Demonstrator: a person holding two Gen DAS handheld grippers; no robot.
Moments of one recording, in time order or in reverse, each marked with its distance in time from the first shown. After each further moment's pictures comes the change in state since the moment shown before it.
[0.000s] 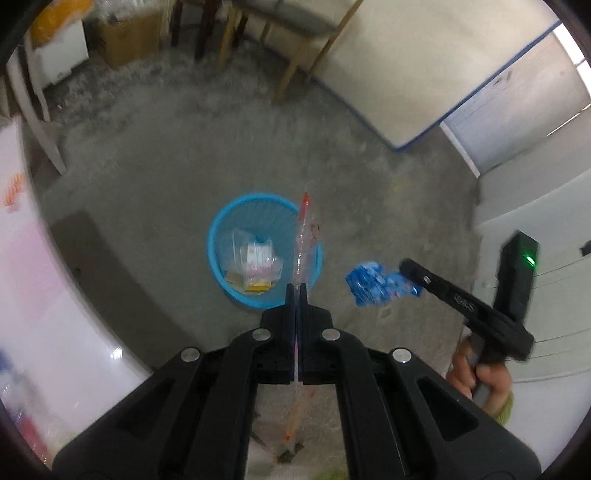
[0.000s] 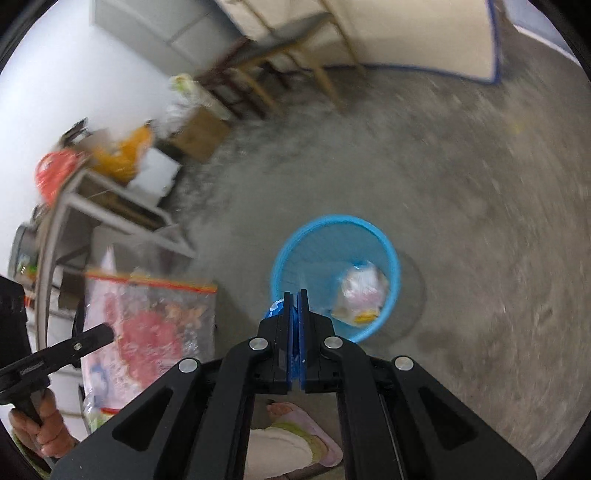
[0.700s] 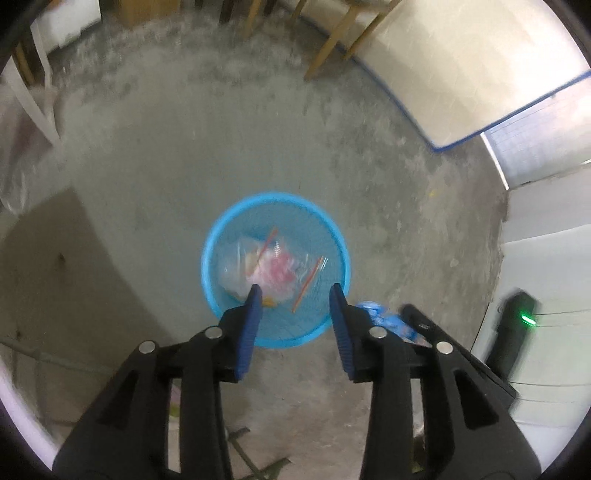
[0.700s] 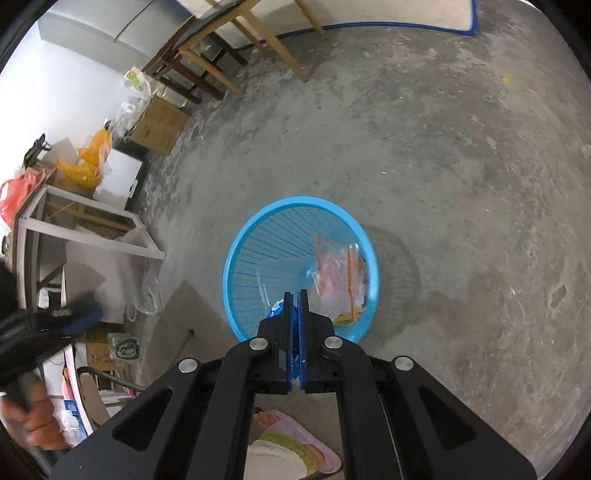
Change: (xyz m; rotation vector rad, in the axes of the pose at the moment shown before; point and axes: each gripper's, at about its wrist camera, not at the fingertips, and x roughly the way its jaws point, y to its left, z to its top) left arm 0.074 0.028 0.061 -0.102 0.031 0.053; right arm 0.096 -0.048 0.023 0.079 0.090 -0.037
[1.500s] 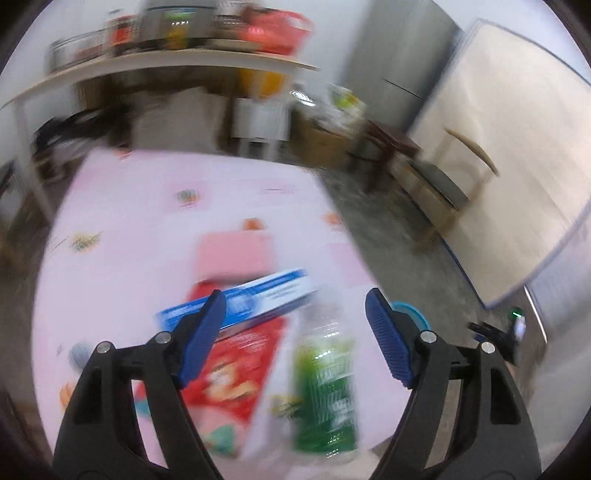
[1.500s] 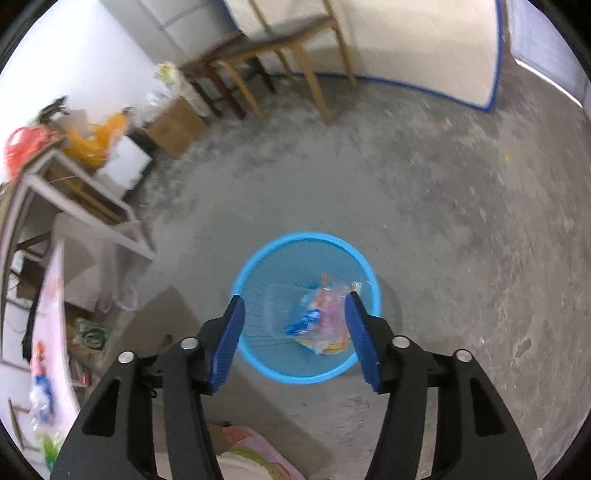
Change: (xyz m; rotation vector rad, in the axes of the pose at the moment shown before) left arm -0.365 0.191 -0.304 -0.366 -0.655 0.298; right arm -0.060 0.079 -0.027 -0.216 -0.168 -0.095
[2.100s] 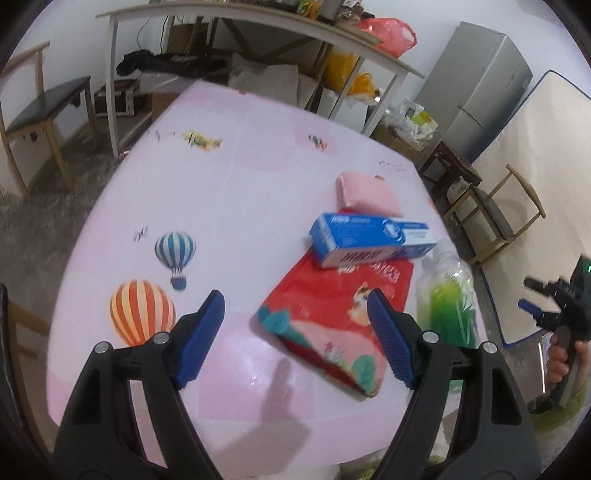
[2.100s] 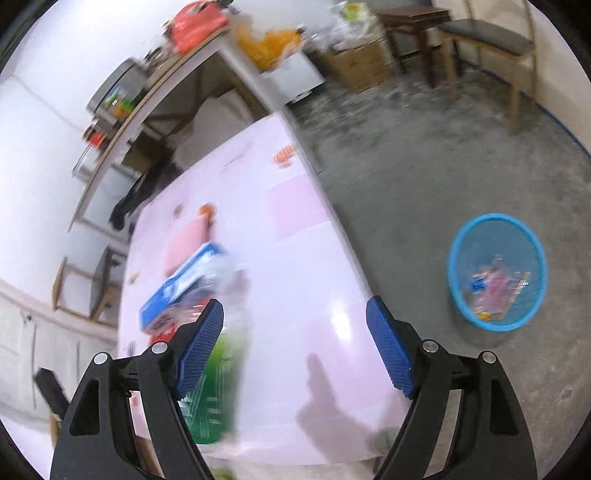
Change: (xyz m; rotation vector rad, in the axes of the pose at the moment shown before) left arm -0.006 0.144 -0.113 -0.222 0.005 0.110; right arm -0.087 0.269 -0.109 -0.407 0.252 0.397
